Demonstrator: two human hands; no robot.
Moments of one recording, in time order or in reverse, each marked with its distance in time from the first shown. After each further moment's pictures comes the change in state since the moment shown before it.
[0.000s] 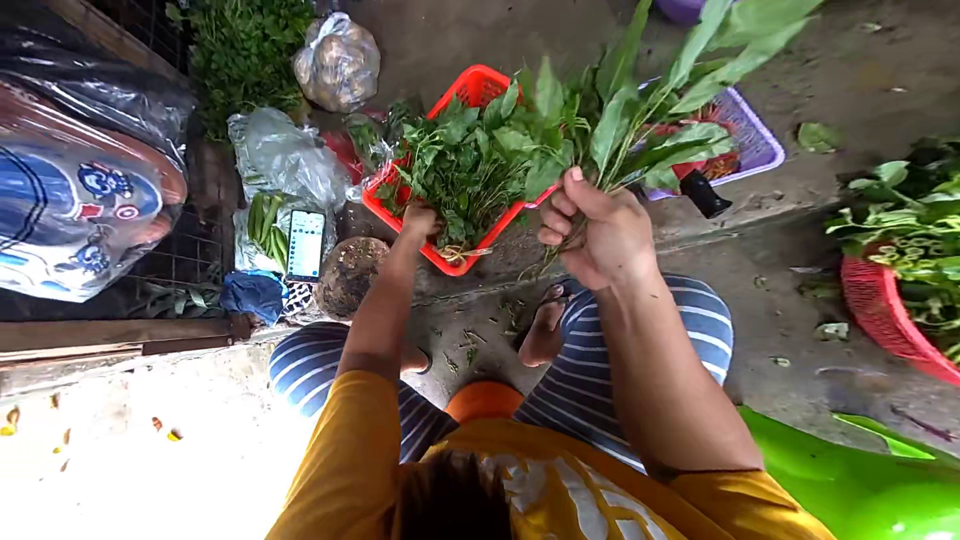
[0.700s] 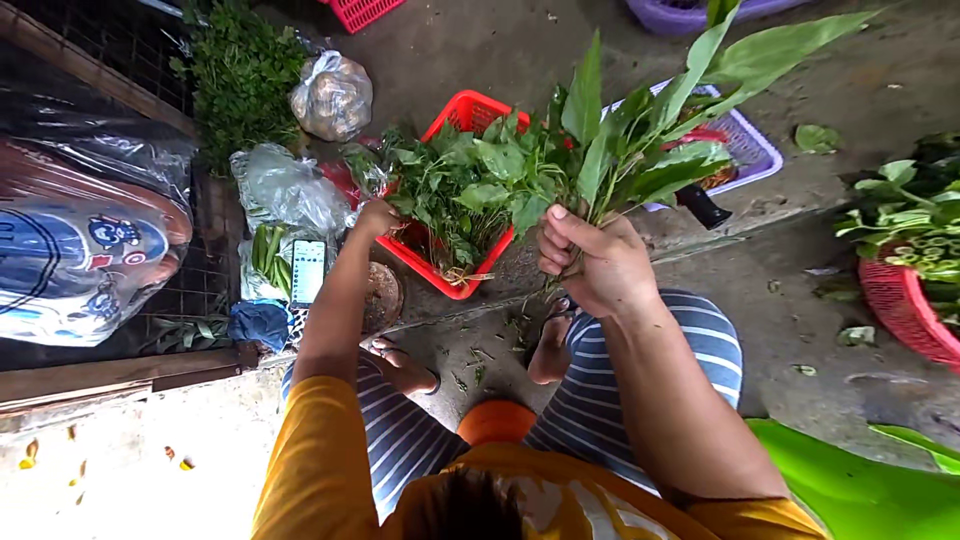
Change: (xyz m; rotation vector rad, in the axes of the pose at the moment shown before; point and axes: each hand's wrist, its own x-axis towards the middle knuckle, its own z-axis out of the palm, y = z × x) left_hand 0.037 0.053 -0.086 0.842 -0.104 0.164; right_hand 0.002 -0.002 -0.005 -0.030 -0.030 -0.047
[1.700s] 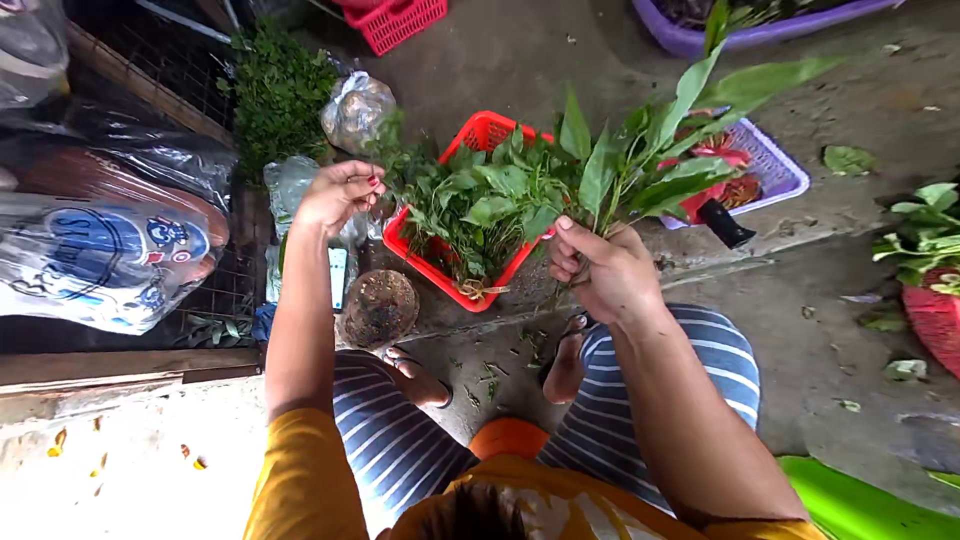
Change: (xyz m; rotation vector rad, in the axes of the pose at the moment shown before) left_hand -0.126 0.036 -0.105 -0.704 0.164 0.310; right_hand 0.003 0.001 0.006 -0.074 0.039 -0.012
